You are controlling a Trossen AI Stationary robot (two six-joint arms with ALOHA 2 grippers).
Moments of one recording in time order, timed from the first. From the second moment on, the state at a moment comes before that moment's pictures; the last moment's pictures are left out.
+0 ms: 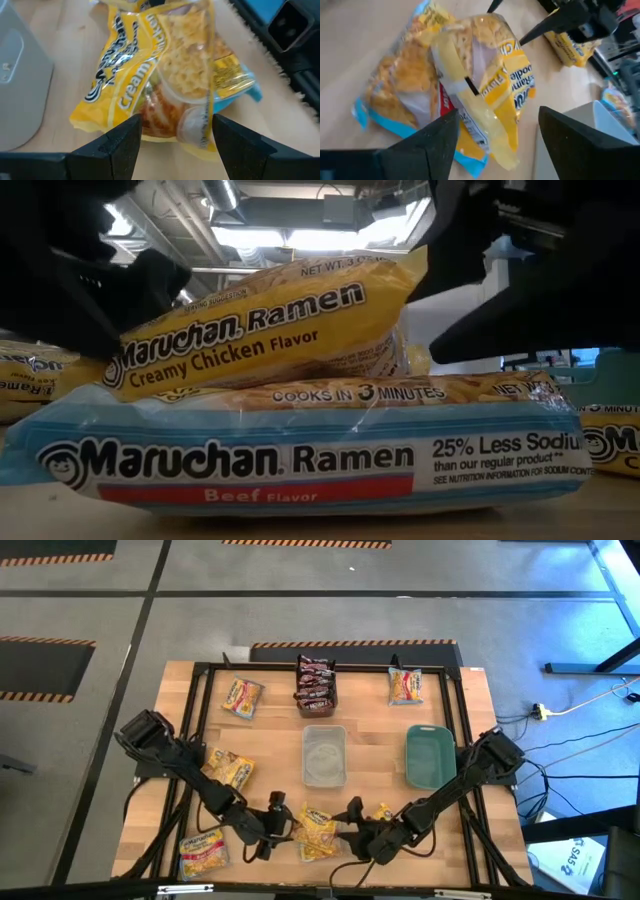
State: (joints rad) left arm -0.68 1.72 0.73 0.32 -0.43 -0.28; right arm 0.69 1.90 1.01 0.18 0.64 -0.28
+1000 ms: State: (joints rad) left arm -0.62 1.72 0.73 0.36 -0.43 -0.30; right arm 0.61 1.92 1.01 0.17 0.44 -0.32
